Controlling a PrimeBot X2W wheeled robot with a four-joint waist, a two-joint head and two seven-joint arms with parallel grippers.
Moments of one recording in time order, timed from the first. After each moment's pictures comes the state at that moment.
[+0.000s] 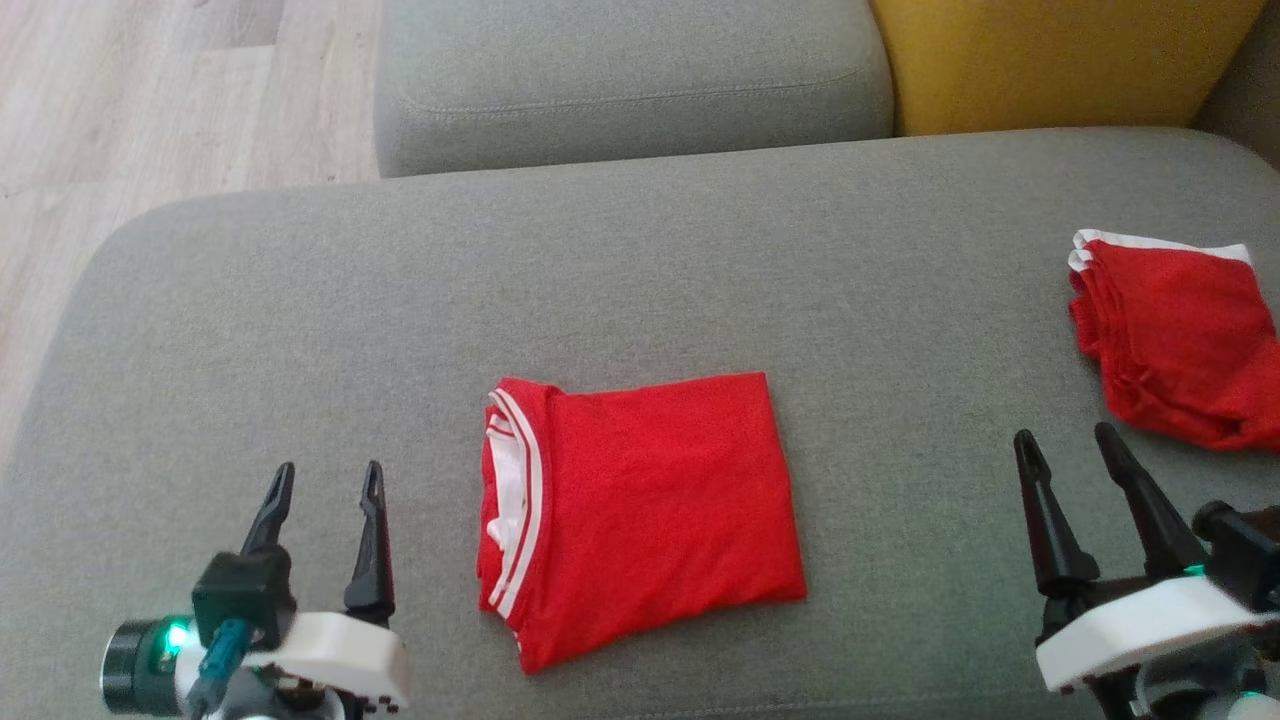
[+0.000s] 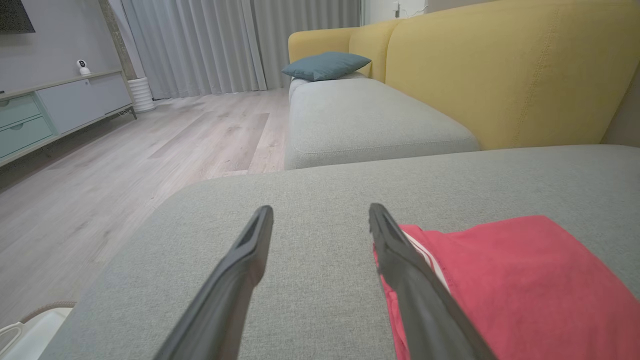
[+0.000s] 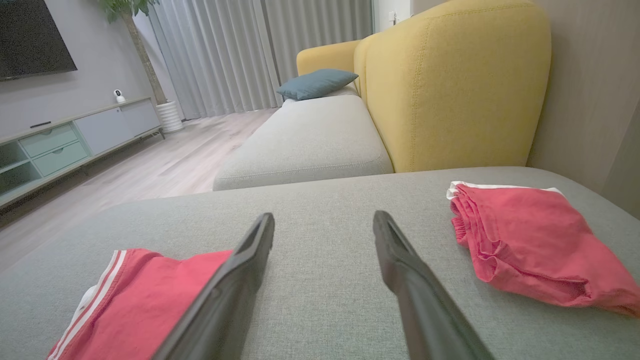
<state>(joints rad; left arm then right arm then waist) 0.06 0.38 -0.45 -0.04 -0.34 0.42 -0.18 0.17 -0.11 0.00 -0.17 0.26 0.13 0.12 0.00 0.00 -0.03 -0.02</state>
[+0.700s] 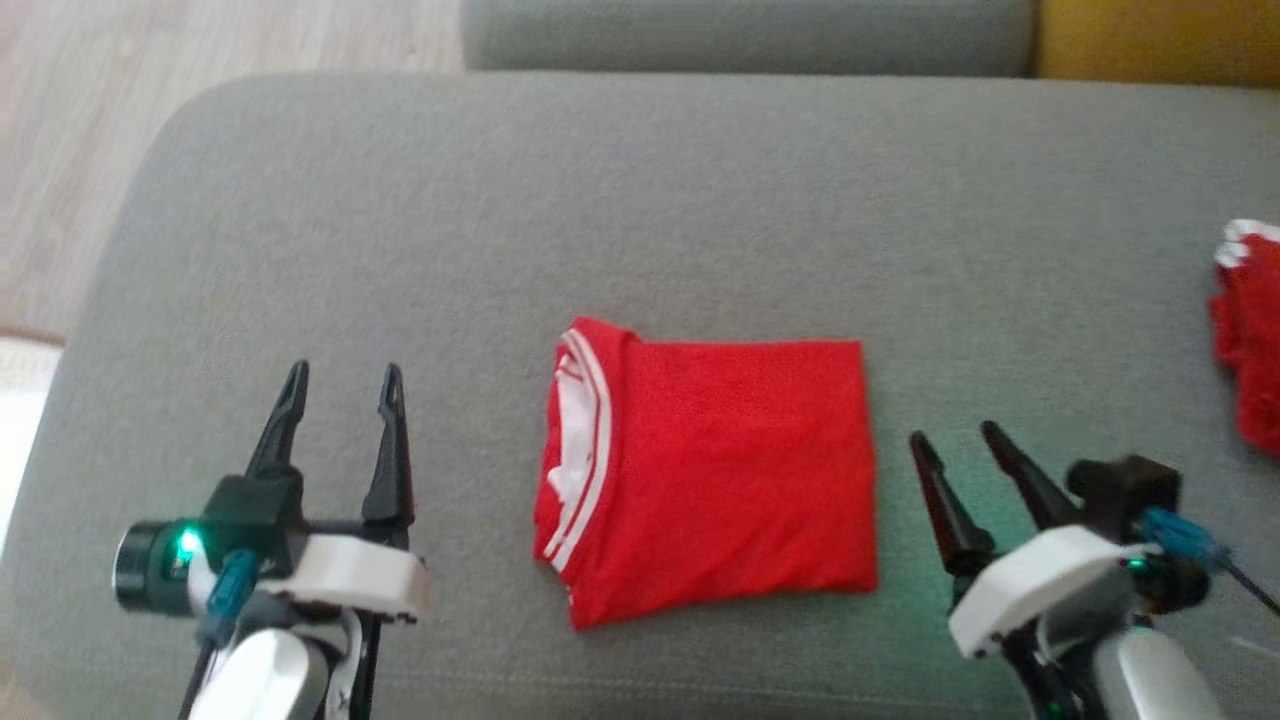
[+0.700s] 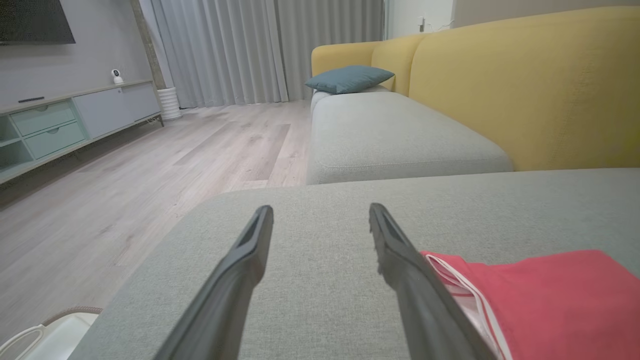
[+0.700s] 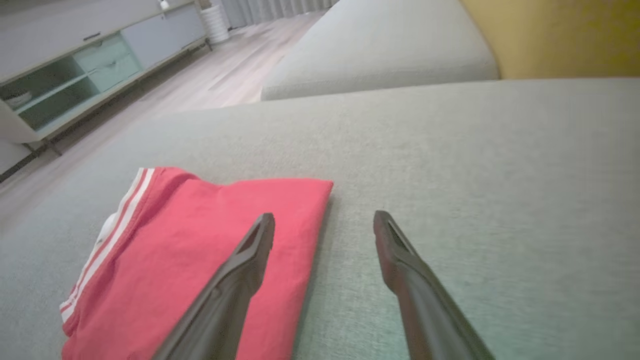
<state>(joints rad) -0.09 0.36 -0.47 -0.03 -0.33 0.40 -0.22 0.02 -0.11 0.12 0.07 0.28 0.13 0.15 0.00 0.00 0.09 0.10</state>
